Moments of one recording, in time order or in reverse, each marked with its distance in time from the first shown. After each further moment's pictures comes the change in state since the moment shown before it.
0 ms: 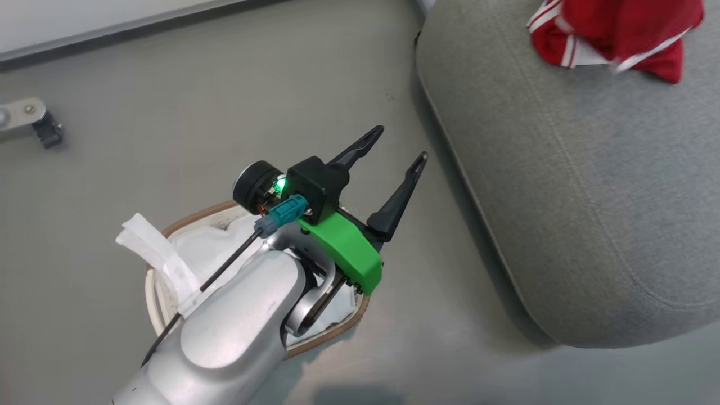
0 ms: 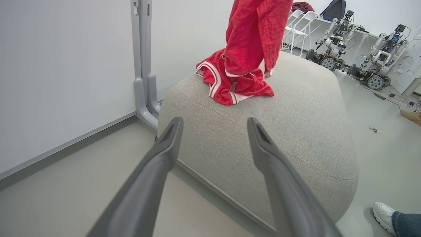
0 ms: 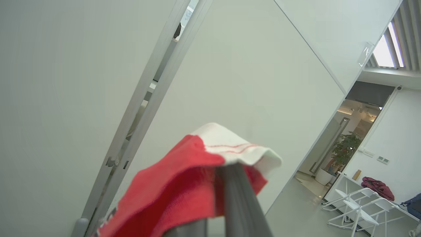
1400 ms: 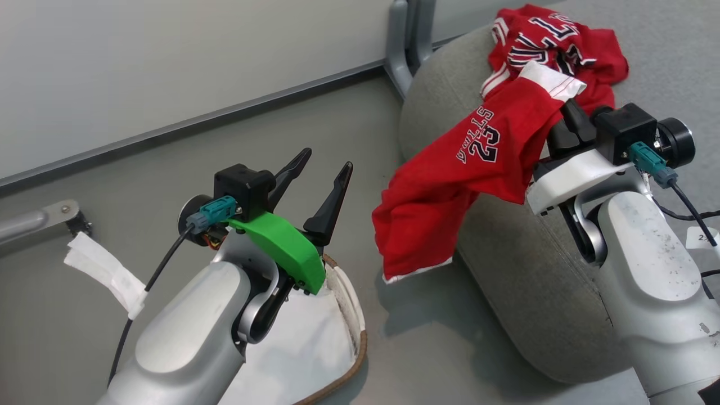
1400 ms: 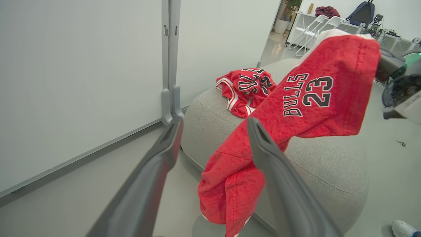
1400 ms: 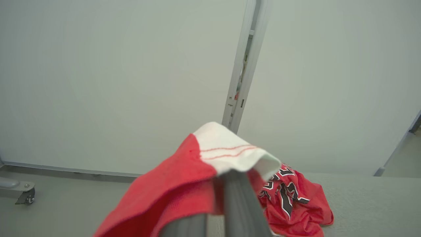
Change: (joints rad) left arm 0.090 0.063 0.122 0.067 -0.113 -0.004 0.029; right arm 0.649 0.432 0.094 -0.026 -0.006 0.000 -0.264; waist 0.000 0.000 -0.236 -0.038
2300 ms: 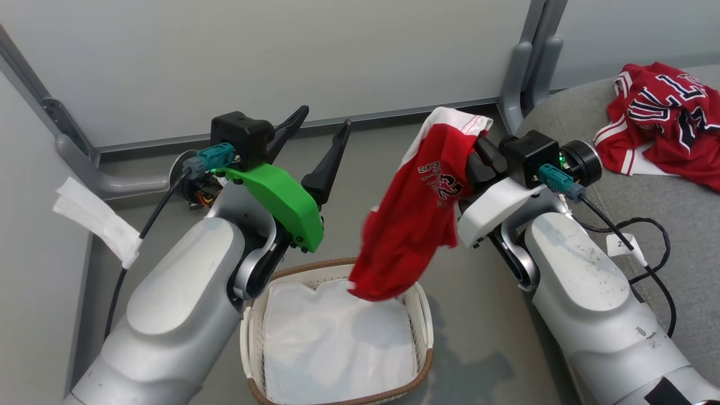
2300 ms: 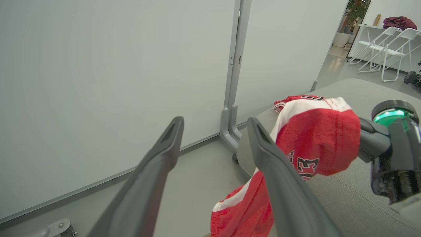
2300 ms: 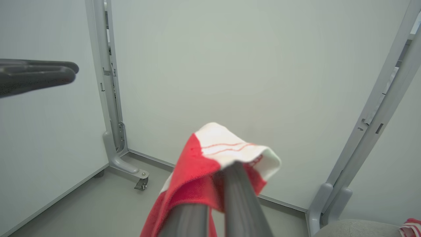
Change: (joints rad) left arm -0.121 -0.023 0.027 0.036 0.006 -0.002 0.093; right arm -0.031 0.092 0.198 0.108 0.069 0.000 0.000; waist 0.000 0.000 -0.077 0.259
